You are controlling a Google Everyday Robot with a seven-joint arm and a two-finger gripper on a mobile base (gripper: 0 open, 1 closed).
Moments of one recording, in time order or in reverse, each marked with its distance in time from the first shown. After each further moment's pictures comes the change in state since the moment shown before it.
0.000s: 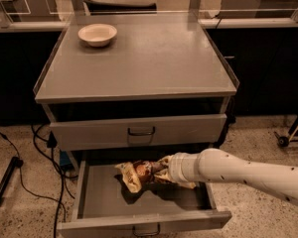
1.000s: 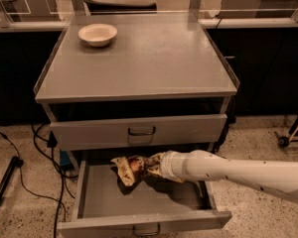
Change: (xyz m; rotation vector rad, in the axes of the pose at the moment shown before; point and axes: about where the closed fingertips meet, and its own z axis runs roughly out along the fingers) arm 0.009 -0.020 0.060 0.063 -0.028 -0.029
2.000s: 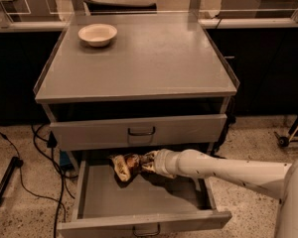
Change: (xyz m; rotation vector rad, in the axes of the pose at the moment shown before) arm 0.012 -0.016 0.059 0.028 -0.054 -0.014
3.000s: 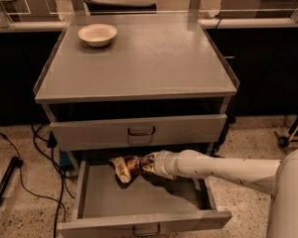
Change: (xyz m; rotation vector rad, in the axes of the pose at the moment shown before) arm 0.009 0.006 0.009 -0.021 0.024 -0.001
